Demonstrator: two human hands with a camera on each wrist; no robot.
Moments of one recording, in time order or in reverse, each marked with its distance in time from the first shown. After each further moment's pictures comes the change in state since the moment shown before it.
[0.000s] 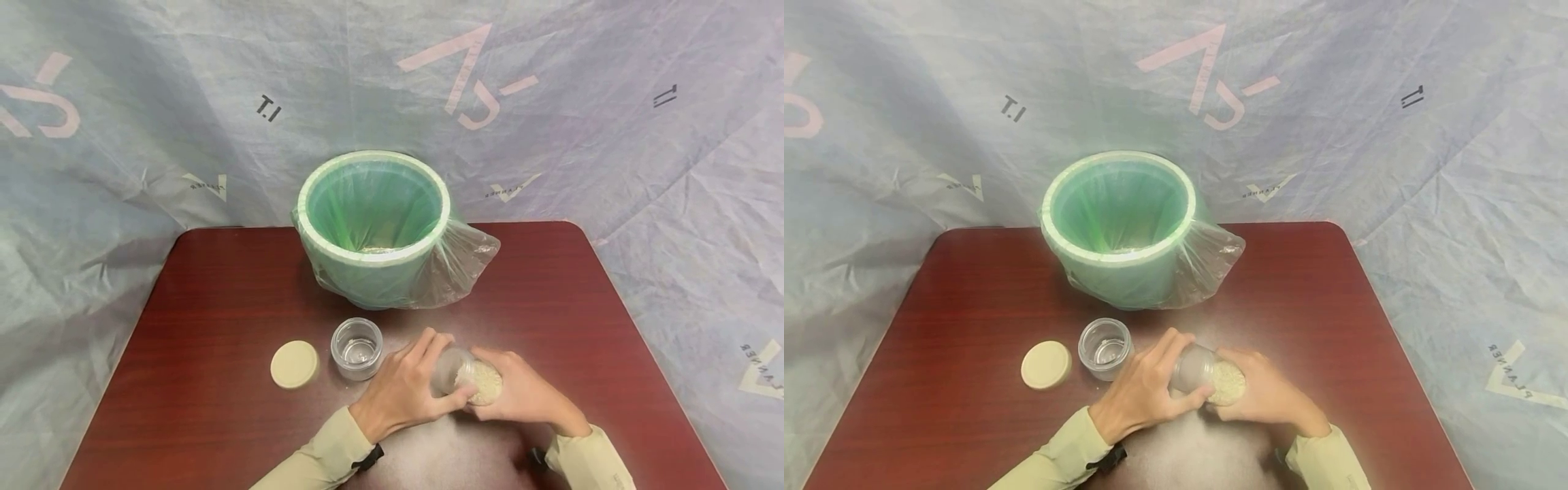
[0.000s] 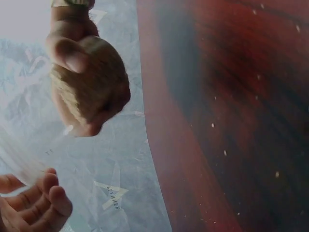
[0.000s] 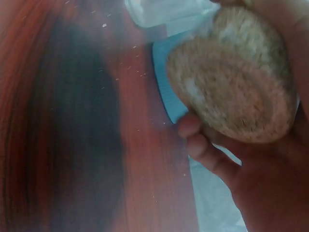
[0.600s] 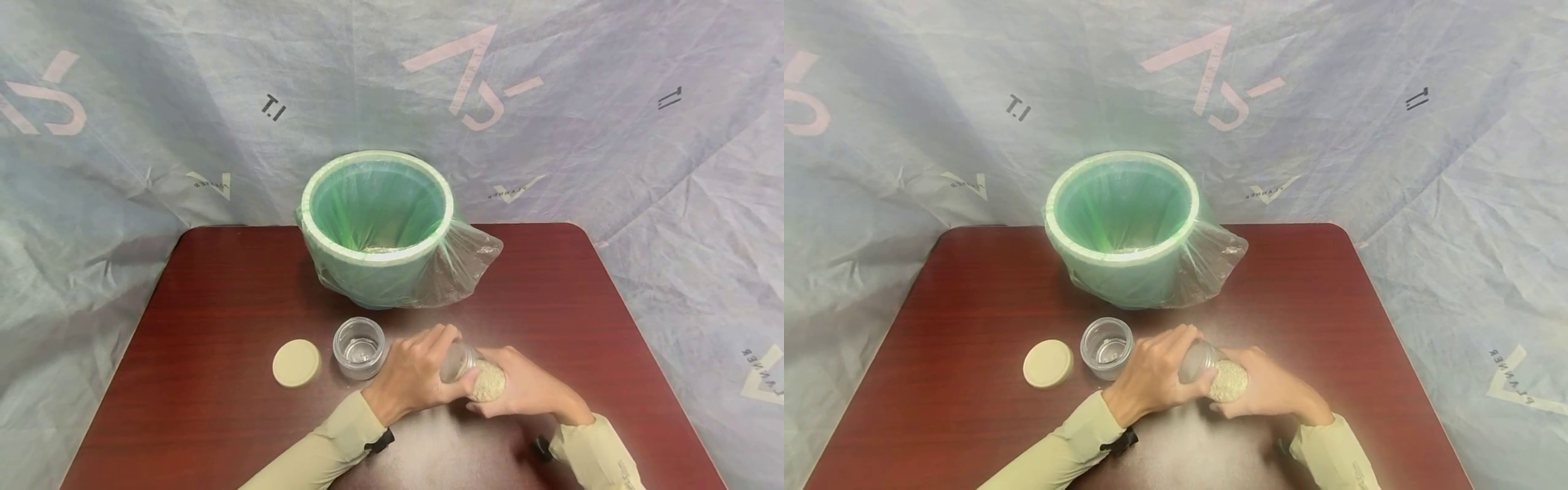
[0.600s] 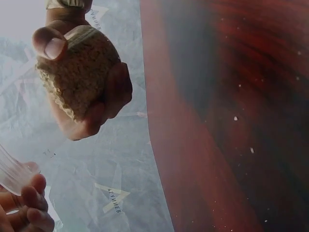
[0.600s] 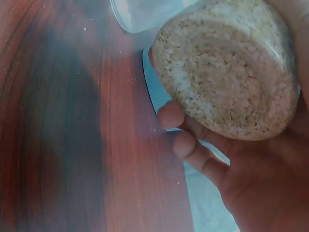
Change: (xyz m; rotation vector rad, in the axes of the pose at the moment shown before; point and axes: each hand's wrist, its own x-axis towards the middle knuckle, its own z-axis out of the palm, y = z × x) left_hand 0.018 -0.004 0.005 0.098 0.064 0.058; right_hand 0.011 0.002 -0.013 0.131 -0.124 -0.063
